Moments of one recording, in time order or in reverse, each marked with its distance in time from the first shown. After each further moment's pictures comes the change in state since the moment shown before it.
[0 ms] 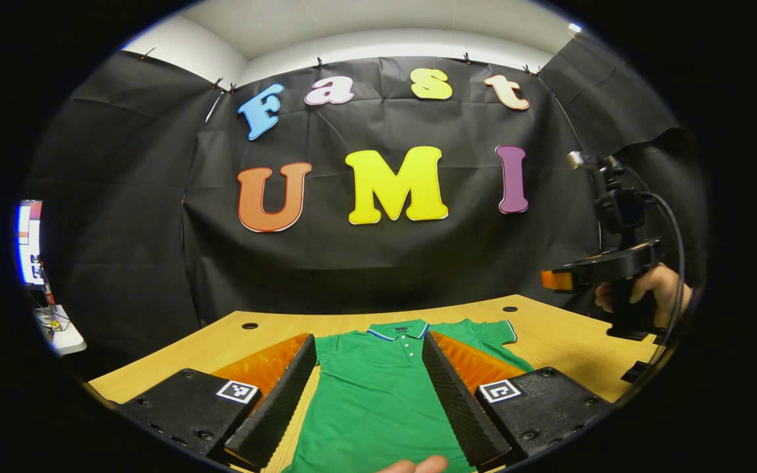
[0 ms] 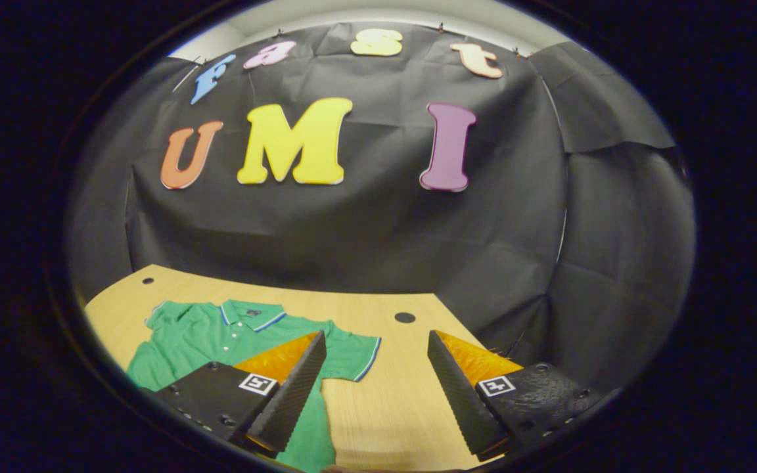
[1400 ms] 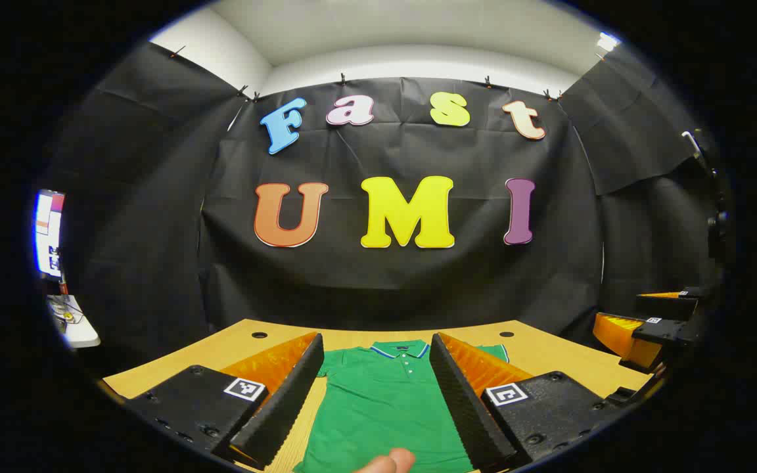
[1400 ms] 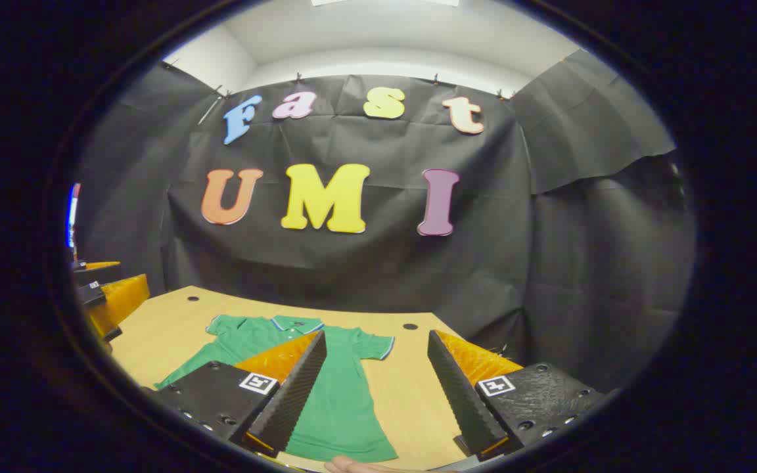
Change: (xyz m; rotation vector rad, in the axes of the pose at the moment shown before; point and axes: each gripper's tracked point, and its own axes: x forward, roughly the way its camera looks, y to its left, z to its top) left arm -0.043 0.010 0.054 -0.041 -0.085 -0.008; right arm -0.267 0.027 -0.005 0.015 -0.281 -0.032
